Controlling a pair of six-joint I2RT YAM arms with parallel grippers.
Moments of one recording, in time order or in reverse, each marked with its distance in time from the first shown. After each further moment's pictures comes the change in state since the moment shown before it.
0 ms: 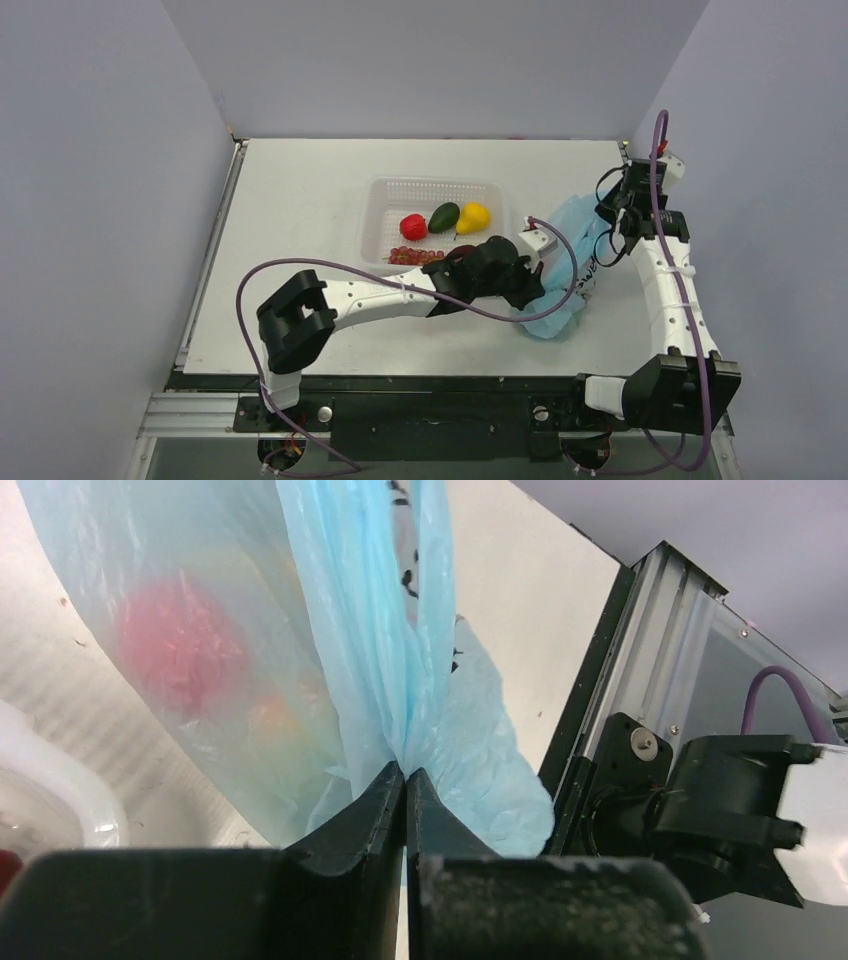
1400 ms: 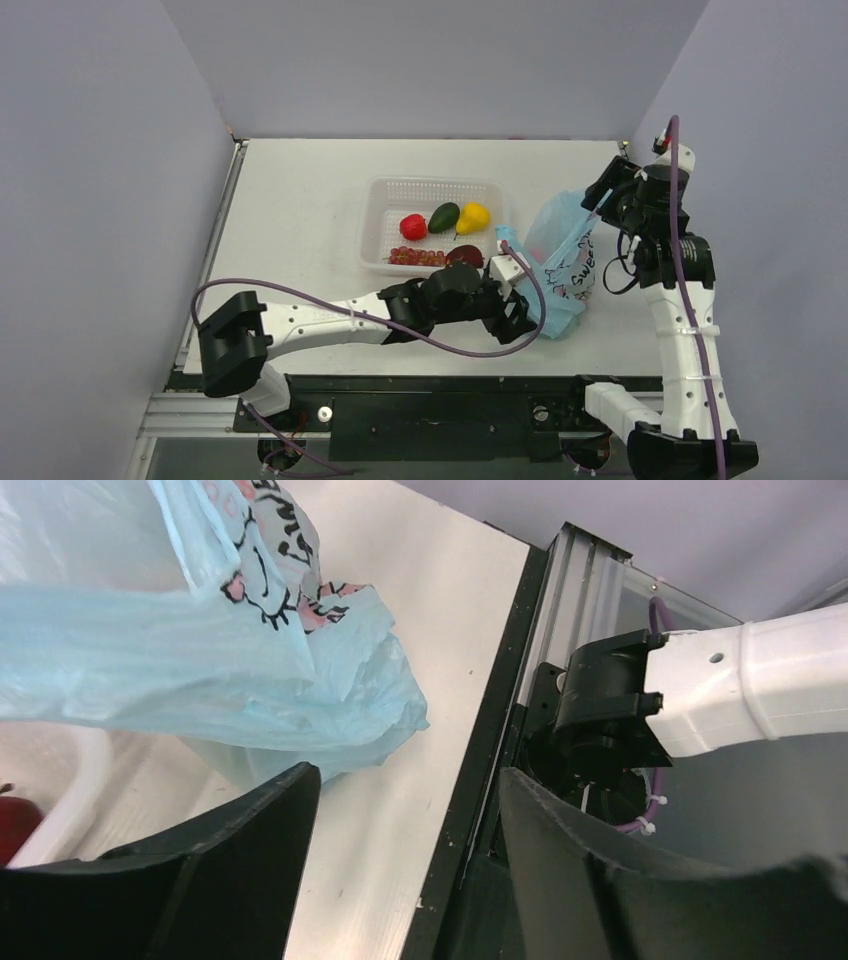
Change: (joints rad) left arm -0.092 -0.300 -0.298 0.131 -0.022 0.096; right arm 0.097 -0.168 0.140 -0.130 -0.051 -0.124
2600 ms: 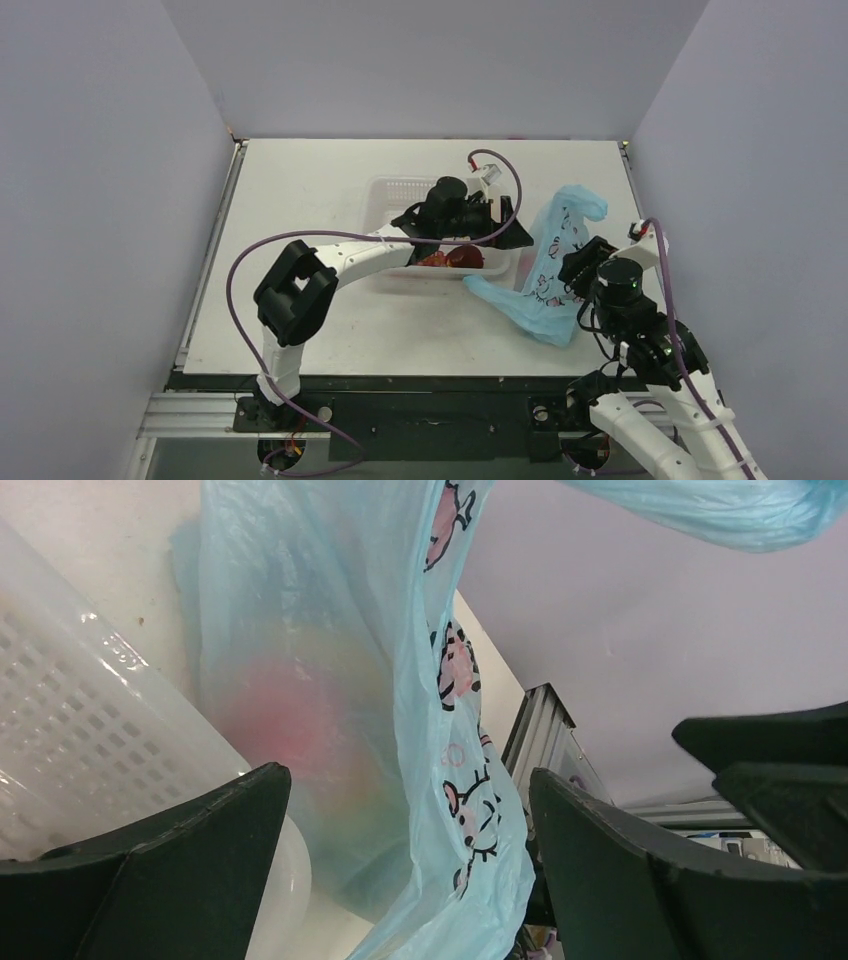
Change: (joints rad) left arm 0.413 0.351 0.317 0.040 0.363 -0.480; right arm 0.496 -0.493 -0.451 -0.081 0.354 0.303
